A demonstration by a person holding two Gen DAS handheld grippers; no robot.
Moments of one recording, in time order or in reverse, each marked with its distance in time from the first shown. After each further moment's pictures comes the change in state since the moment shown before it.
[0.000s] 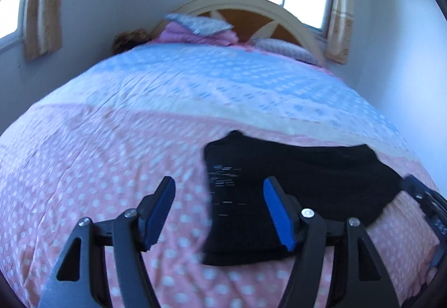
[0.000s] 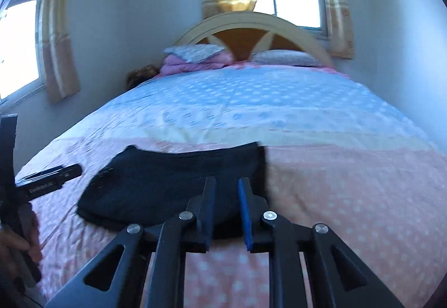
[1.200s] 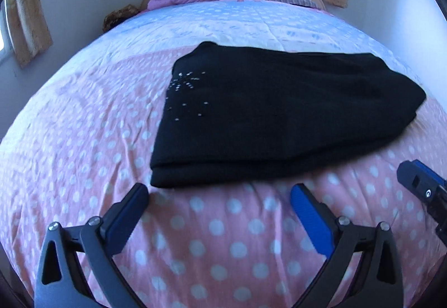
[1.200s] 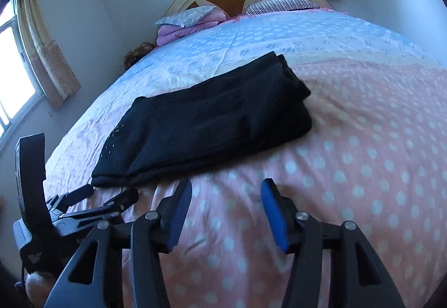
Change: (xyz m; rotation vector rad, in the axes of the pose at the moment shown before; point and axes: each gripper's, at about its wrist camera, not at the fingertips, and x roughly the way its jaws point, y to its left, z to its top) left arm 0.021 -0.038 -0.066 0.128 0.230 0.117; right arm 0.009 0.005 -0.066 0.201 0.198 0.044
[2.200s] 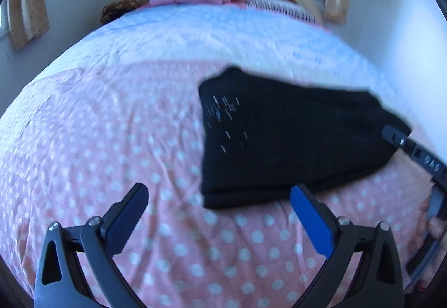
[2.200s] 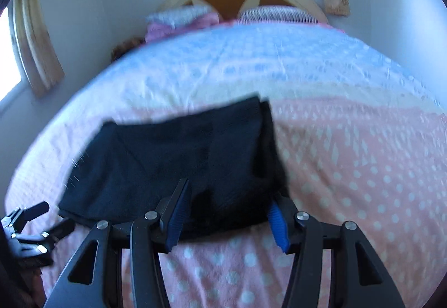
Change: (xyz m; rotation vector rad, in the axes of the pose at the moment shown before) left arm -0.023 0.069 0.029 -0.122 -0.025 -0.140; right arm 0.022 -0.023 0.069 -0.071 -0.055 -0.078
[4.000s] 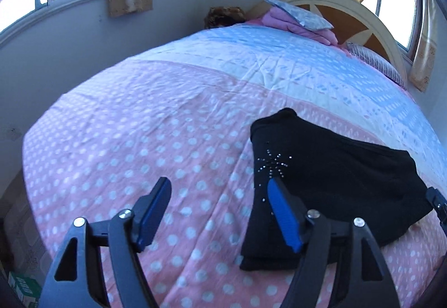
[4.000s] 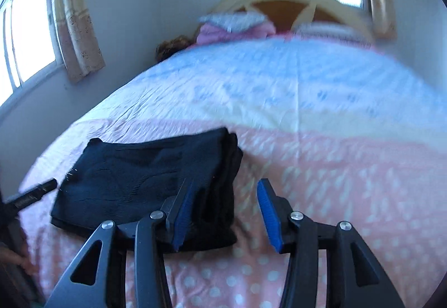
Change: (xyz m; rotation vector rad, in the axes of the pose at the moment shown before) left arm -0.027 0.161 0.003 -0.296 -0.103 0.384; right arm 0.045 0.156 0.005 -0.182 -0.046 0.136
